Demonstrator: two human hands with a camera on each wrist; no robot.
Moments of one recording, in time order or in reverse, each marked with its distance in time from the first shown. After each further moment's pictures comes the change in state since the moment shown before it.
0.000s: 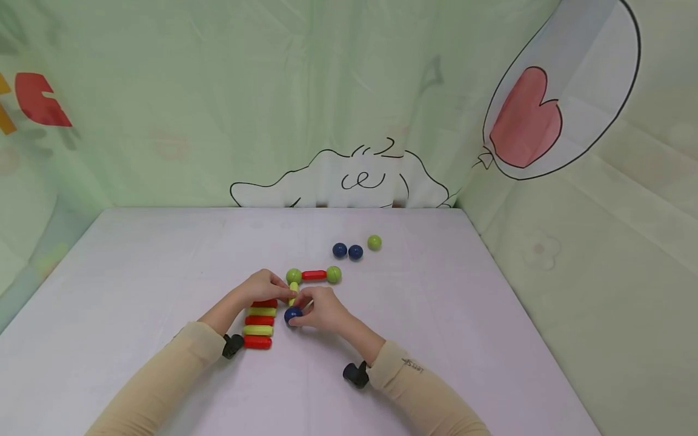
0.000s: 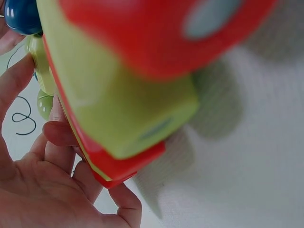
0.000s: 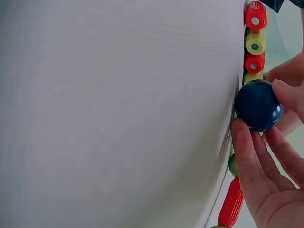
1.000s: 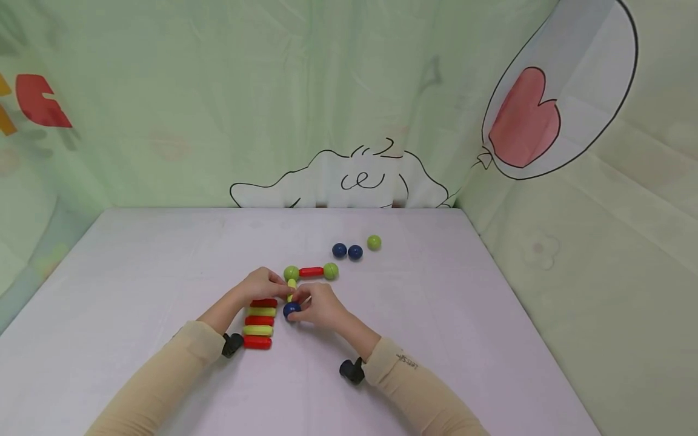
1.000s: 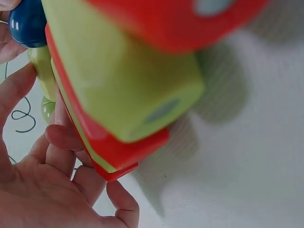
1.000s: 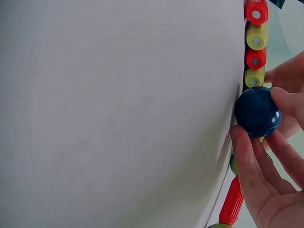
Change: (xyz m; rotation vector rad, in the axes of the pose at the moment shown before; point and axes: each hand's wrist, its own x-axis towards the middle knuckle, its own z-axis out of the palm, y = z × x) left_hand -0.001 0.001 -0.003 0.002 0.027 -0.002; right_hand 0.007 -0.003 0.001 -0.034 0.037 0.017
